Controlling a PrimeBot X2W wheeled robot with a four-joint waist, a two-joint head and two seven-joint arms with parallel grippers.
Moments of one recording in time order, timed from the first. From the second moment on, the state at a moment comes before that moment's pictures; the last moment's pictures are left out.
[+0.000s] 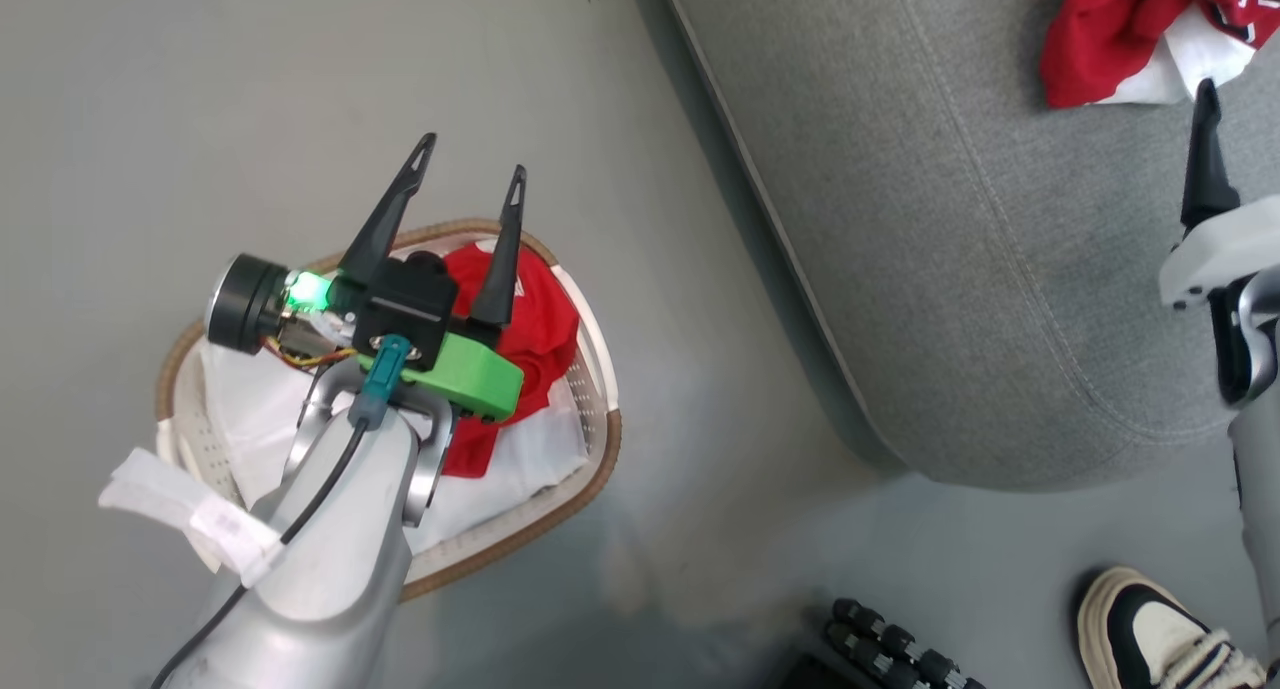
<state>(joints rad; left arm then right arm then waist) -0.58 0.14 -0.43 0.40 -0.06 0.02 -0.26 -0.72 -0.27 -0.19 0.69 0.06 0.13 -0.26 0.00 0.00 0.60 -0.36</state>
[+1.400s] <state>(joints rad) -0.18 0.07 -0.09 0.35 -0.06 0.09 -0.26 -0.44 -0.14 0.07 0.54 0.18 0.13 -0.26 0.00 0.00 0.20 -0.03</state>
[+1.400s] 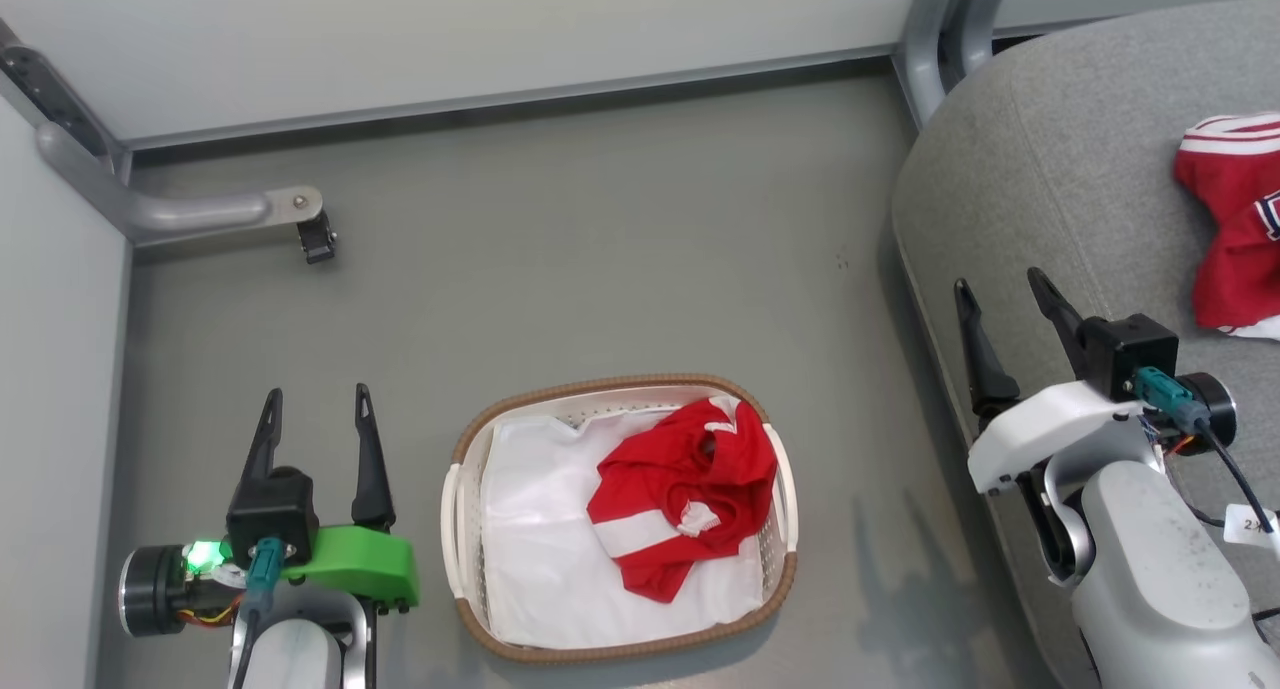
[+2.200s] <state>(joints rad) 0.01 0.05 -0.07 0.26 -0.05 0.08 -0.26 -0.25 -0.12 0.09 0.48 0.21 0.13 -0.26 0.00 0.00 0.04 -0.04</state>
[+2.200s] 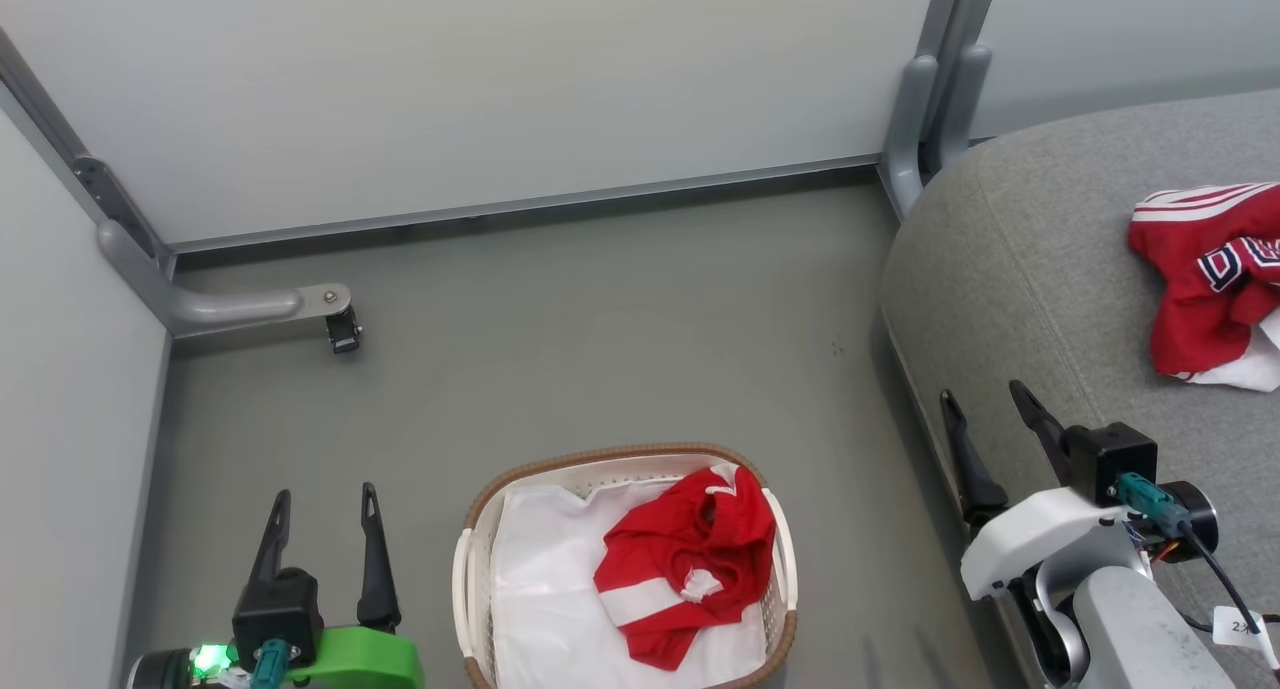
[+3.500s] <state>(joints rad) -0.25 0.05 -0.23 0.34 -0.11 0.07 -0.26 -0.47 -0.11 0.16 0.27 0.26 0.13 -0.26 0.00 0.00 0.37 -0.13</state>
